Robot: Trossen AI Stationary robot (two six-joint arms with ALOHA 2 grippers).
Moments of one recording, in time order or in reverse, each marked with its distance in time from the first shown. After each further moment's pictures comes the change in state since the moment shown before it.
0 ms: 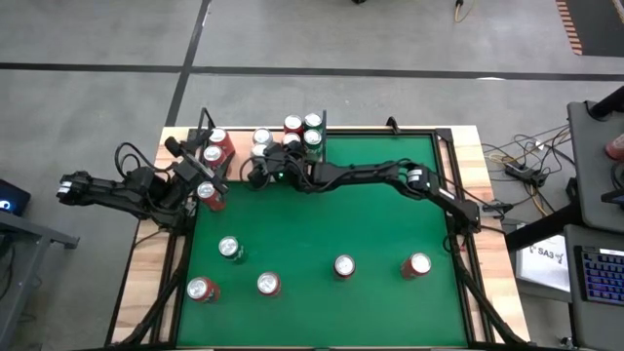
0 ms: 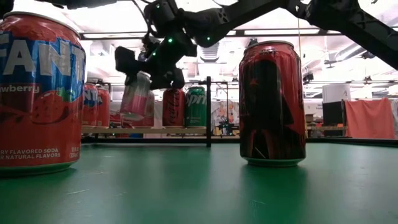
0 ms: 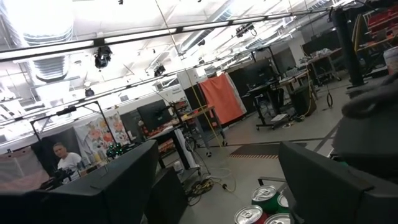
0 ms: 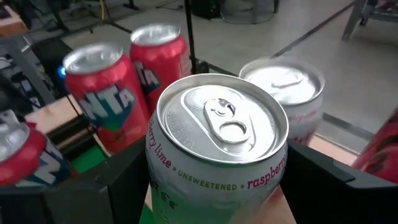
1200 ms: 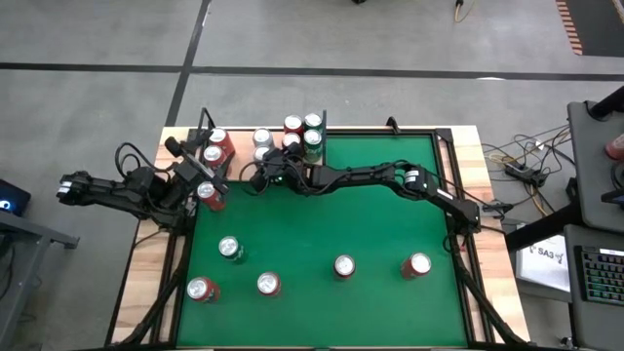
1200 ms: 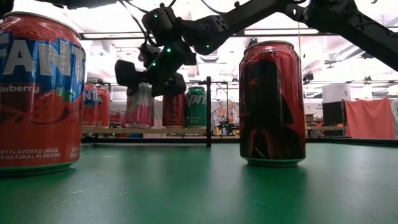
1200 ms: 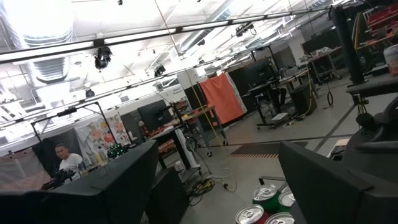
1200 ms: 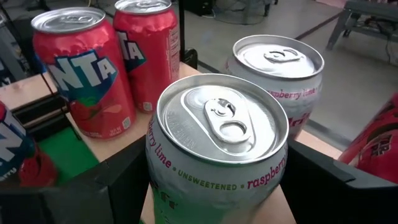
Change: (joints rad) left arm 0.000 0.000 0.000 -0.002 0.000 0.008; right arm 0.000 0.029 -0.021 0.015 0.039 -0.075
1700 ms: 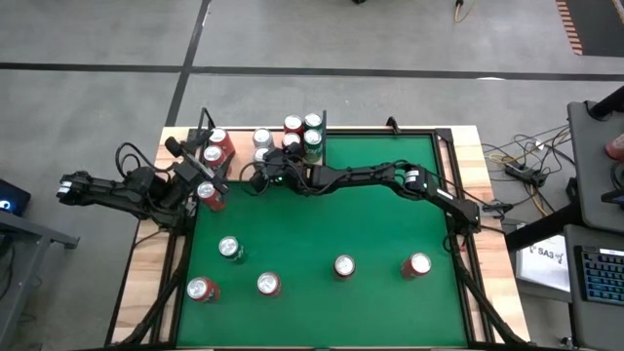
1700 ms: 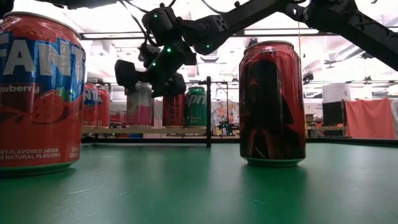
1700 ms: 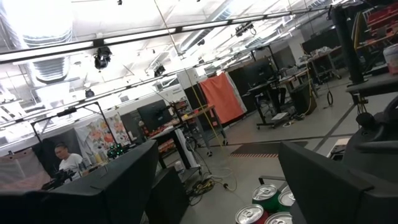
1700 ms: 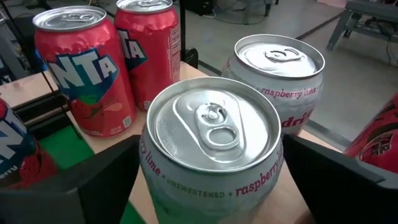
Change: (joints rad) left arm 0.000 0.002 0.000 0.000 0.000 0.000; right arm 0.000 0.000 -0.001 -0.003 -0.001 -0.005
